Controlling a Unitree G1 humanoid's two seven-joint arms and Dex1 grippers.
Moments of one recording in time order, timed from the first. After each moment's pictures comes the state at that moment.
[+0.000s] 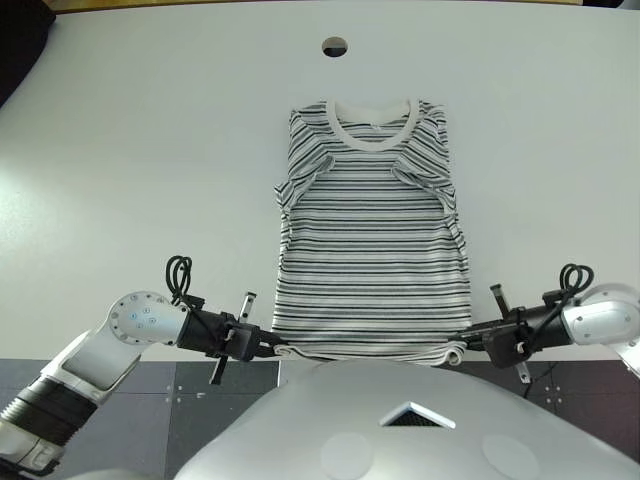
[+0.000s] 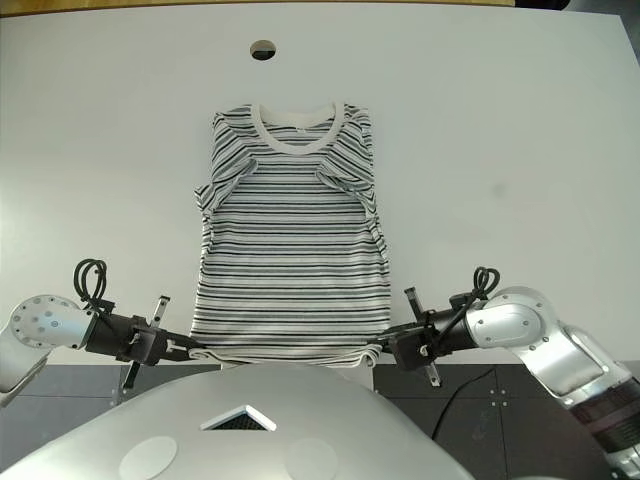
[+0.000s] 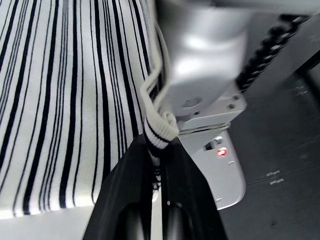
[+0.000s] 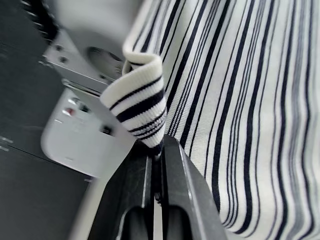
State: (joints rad) left arm 0.40 1.14 -0.40 -0.27 -0.30 -0.28 -1.21; right arm 0.35 -1.20 0.40 -0.37 0.11 -0.29 1.14
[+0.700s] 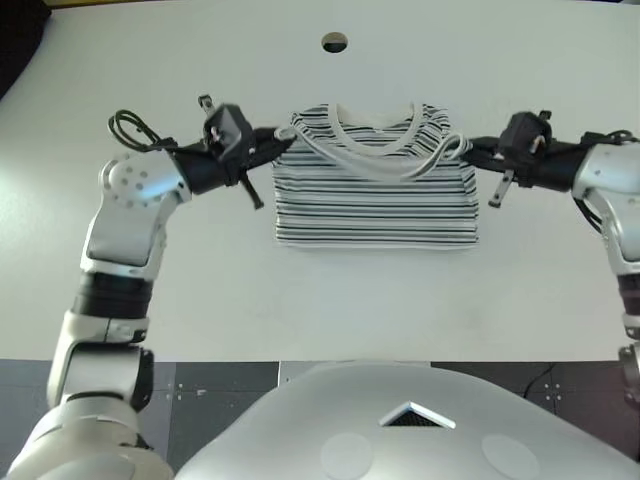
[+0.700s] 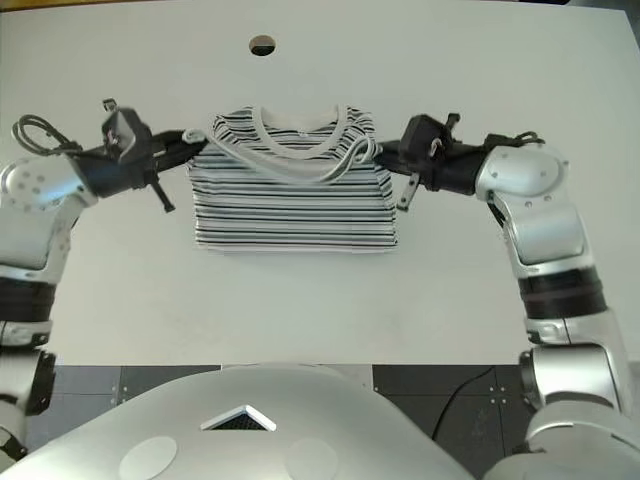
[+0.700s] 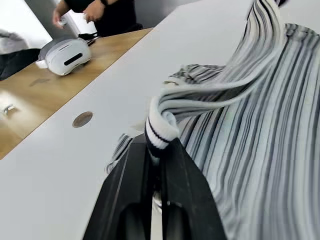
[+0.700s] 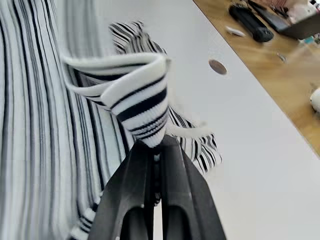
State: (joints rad) left arm -0.30 0.63 -0.18 0.15 -0.23 0.10 -0.79; right arm -0.34 -0.72 0.25 0.13 0.14 0.11 0.89
